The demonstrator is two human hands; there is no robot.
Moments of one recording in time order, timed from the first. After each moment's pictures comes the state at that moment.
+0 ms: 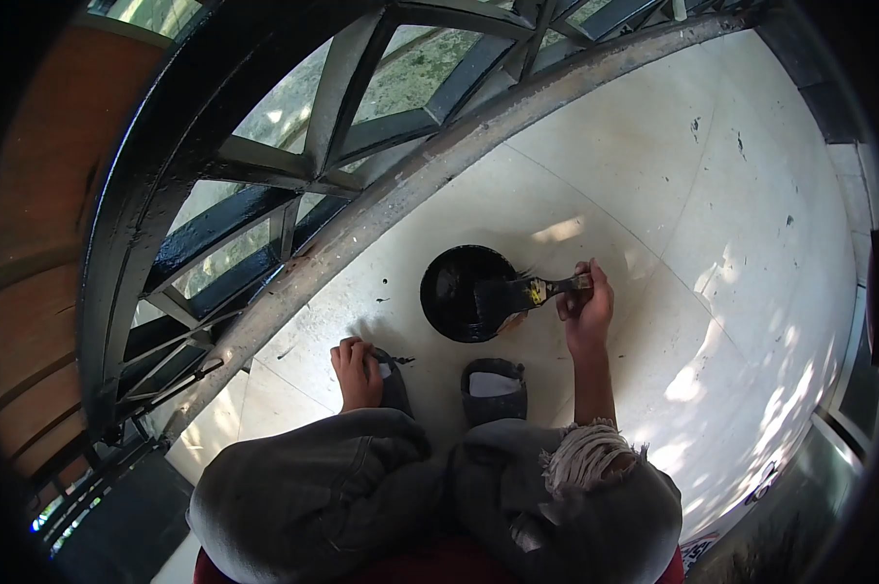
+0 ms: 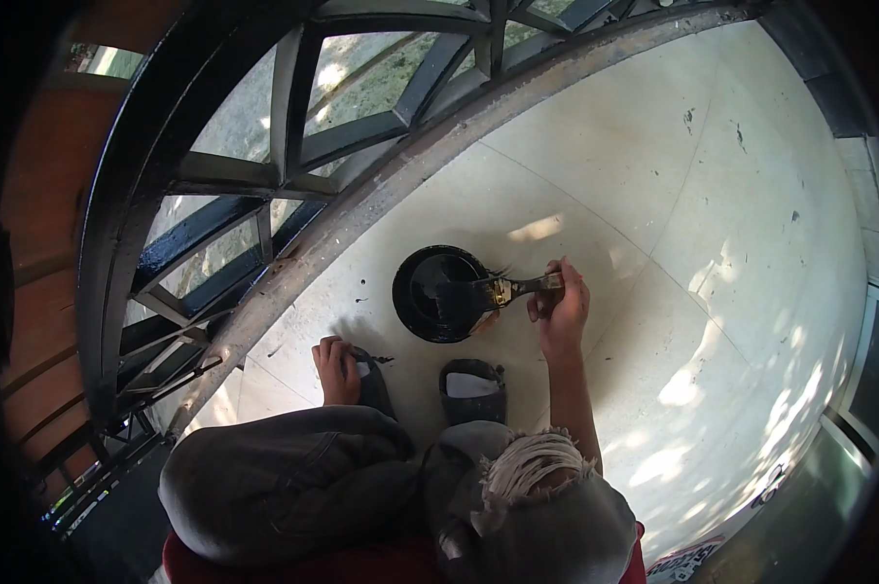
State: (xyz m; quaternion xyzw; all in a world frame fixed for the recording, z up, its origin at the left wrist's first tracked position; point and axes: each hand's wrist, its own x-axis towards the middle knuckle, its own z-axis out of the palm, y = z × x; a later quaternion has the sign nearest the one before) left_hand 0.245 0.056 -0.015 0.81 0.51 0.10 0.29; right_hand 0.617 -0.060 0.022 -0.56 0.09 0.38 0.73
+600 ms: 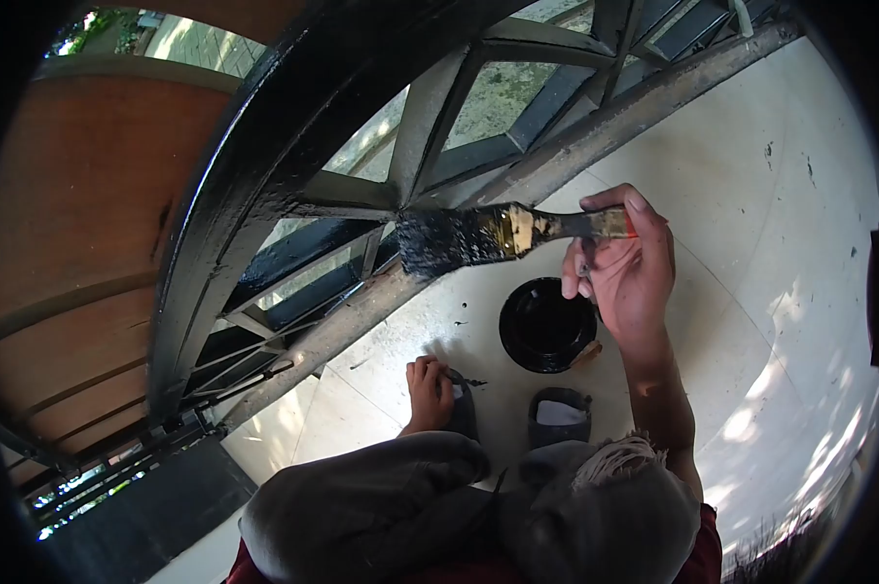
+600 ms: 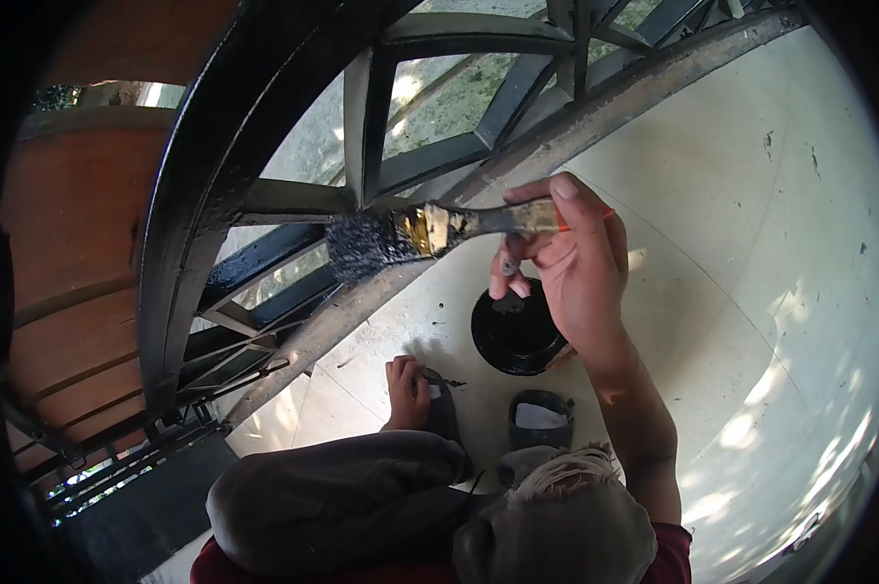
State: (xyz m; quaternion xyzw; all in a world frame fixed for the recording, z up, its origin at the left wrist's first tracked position) left_hand 0.243 0.058 -0.015 0.80 0.50 0.09 0.33; right_hand 0.619 0.087 0.142 -0.37 -0.16 0.50 0.77
